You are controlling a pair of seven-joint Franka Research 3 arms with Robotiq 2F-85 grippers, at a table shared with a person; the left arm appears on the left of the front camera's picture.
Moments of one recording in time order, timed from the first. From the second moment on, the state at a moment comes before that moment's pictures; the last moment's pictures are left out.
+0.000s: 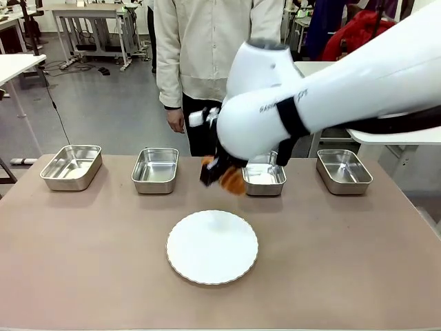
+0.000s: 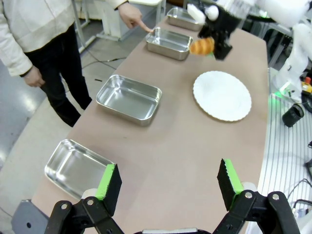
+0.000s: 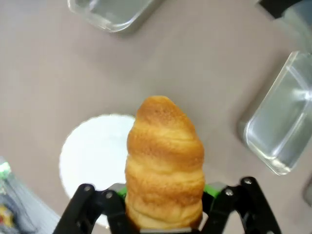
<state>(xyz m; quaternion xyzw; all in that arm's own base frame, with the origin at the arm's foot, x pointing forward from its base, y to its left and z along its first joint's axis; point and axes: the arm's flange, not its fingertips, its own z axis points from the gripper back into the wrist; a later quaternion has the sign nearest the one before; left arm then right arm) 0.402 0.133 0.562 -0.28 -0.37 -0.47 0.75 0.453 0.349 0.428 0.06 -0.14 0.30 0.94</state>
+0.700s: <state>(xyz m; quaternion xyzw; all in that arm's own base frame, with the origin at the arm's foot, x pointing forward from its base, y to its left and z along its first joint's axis) 0.402 0.133 0.562 -0.28 -0.37 -0.47 0.75 0.570 0.250 0.419 0.06 -0.14 0.08 0.98</state>
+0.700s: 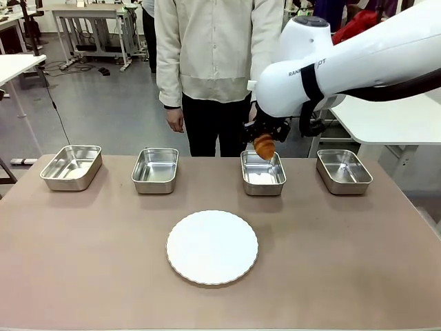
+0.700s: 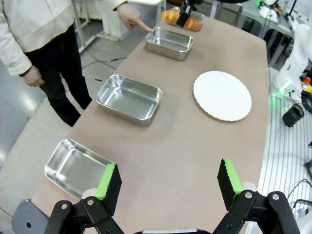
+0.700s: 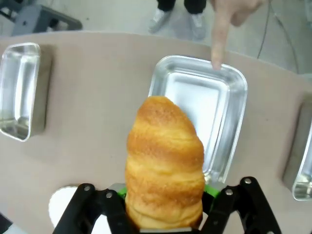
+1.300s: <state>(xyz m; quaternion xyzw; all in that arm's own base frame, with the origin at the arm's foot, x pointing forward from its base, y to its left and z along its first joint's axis) 0.402 0.133 0.562 -0.28 -0.37 -0.47 0.75 0.580 0.240 0.391 0.06 -0.12 0.05 0.99</state>
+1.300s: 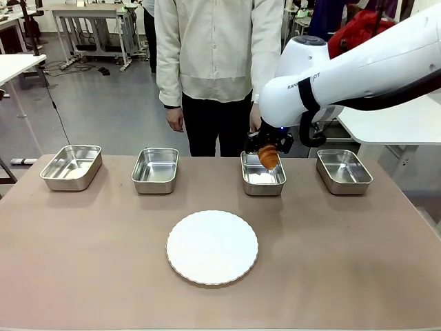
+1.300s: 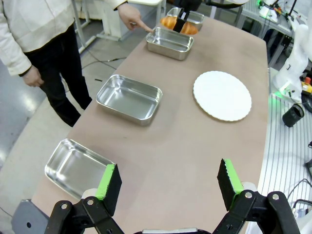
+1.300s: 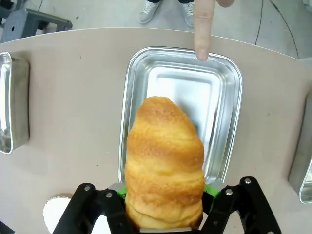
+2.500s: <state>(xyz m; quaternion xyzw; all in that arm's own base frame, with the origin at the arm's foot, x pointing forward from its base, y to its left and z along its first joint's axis) 0.402 0.133 0.562 -0.28 -0.37 -0.47 0.75 0.606 0.248 0.359 0.06 -0.10 0.04 0.99</state>
